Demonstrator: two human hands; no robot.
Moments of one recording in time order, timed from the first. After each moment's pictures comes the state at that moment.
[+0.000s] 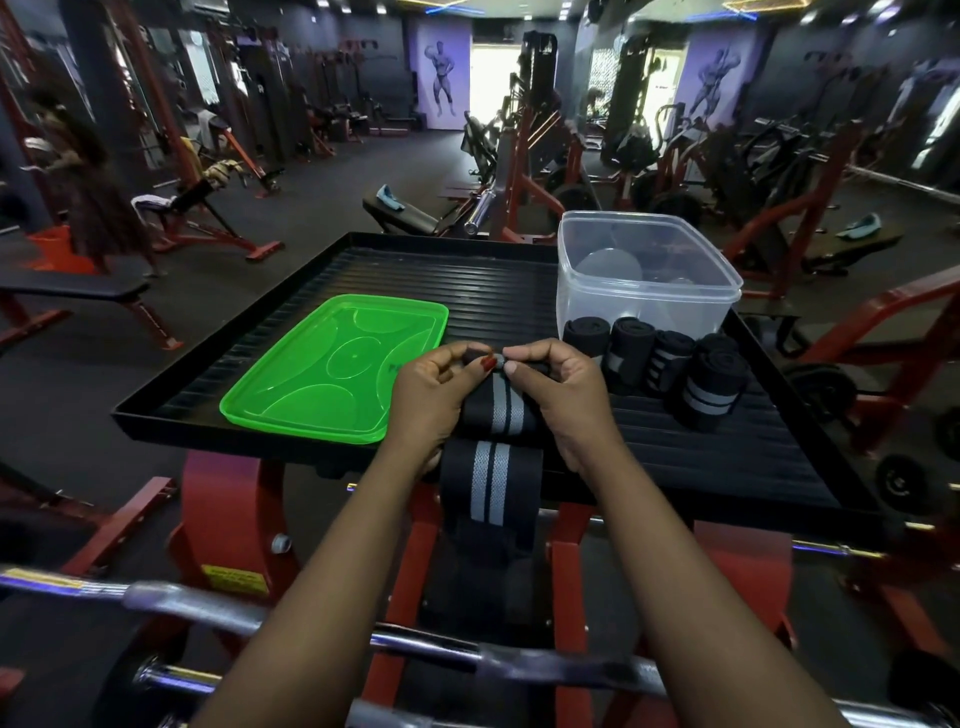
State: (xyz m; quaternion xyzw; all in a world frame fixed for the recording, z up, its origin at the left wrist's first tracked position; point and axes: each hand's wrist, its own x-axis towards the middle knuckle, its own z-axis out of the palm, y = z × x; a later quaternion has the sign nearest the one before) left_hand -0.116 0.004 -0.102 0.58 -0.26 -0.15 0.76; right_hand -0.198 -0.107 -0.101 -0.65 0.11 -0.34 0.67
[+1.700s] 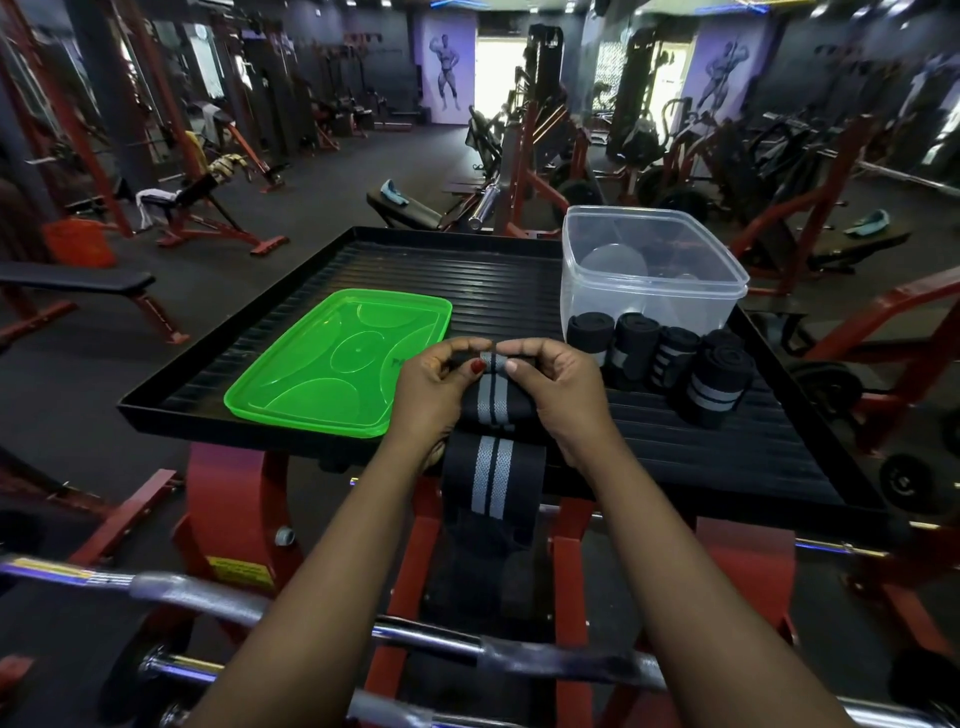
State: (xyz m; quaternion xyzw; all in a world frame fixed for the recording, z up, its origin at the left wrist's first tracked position) left_hand -0.116 0.006 -0.100 0.63 -0.26 -0.11 0.72; right_hand -0.195 -0.105 -0.102 -0.68 0.10 -0.32 0.65
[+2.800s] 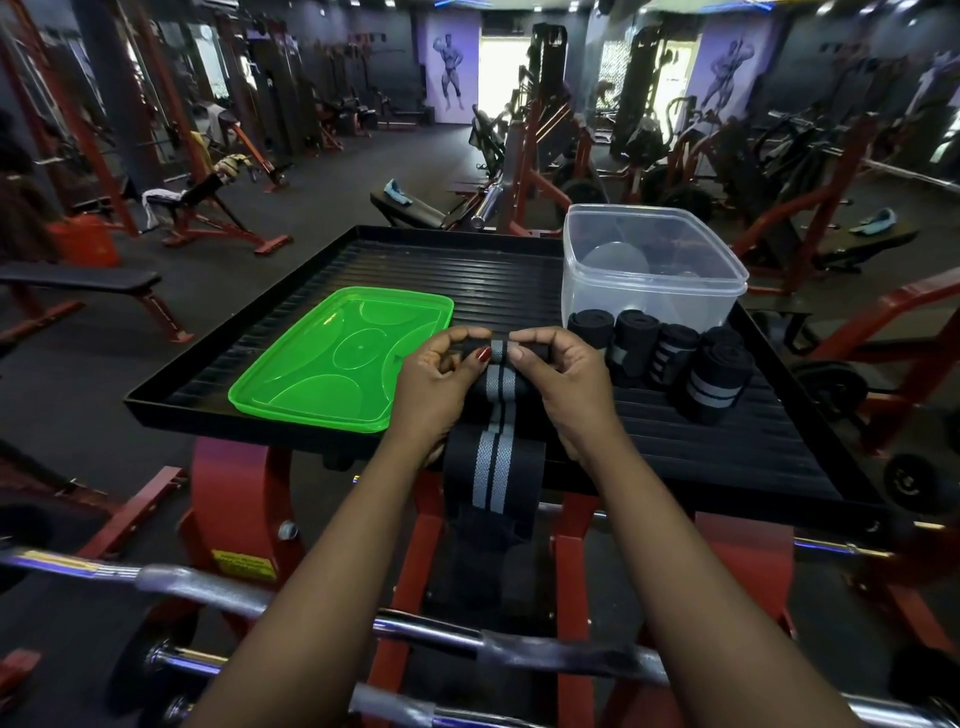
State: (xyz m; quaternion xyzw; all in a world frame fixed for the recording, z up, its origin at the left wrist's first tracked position) left_hand -0.120 0.008 -0.100 0.60 -0.28 -0.11 0.74; right_hand -0.194 -0.111 -0.108 -0.67 0.09 -0.35 0.65
